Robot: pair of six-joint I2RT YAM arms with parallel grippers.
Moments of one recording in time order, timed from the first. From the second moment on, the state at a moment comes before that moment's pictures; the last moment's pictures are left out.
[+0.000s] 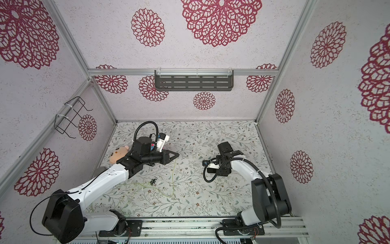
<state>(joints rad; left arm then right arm) -0.52 1.33 0.92 -0.07 0.56 -0.52 0.33 1.43 0.89 -0.62 -0.05 -1.20</state>
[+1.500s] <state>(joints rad) -0.71 1.40 0.91 0.15 0.41 -0.63 0.51 1.01 0.61 -0.09 -0.23 -0.76</state>
